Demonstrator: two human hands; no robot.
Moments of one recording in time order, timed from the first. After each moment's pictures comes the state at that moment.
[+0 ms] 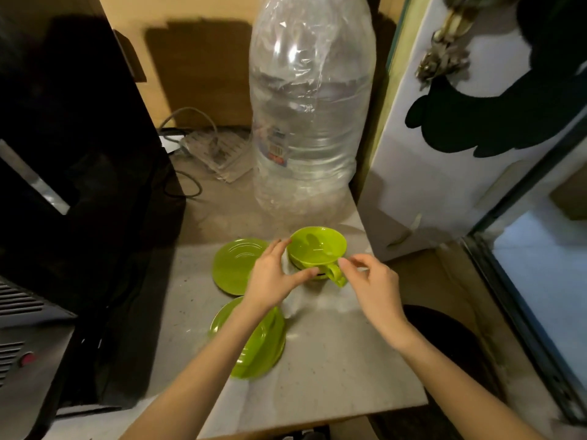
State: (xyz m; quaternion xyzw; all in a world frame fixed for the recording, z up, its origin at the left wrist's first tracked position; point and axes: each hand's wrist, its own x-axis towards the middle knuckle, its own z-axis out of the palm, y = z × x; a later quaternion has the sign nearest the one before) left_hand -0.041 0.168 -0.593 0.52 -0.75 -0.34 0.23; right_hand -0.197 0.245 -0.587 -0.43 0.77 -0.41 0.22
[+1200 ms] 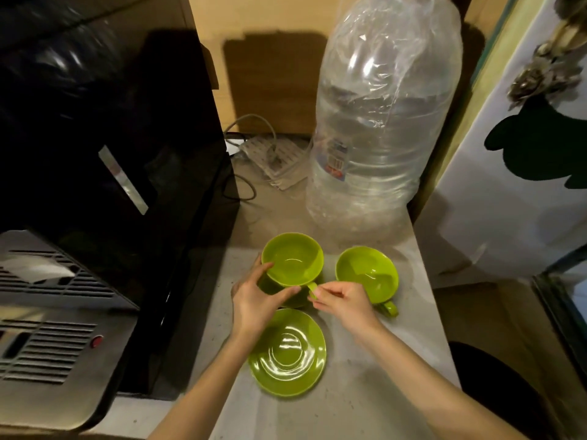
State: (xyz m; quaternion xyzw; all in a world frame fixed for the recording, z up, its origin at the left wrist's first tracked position) left_hand 0.038 0.166 -0.609 0.66 -0.60 -0.30 0.34; right_hand -0.121 0.185 -0.615 -0.36 0.60 -0.43 0.57
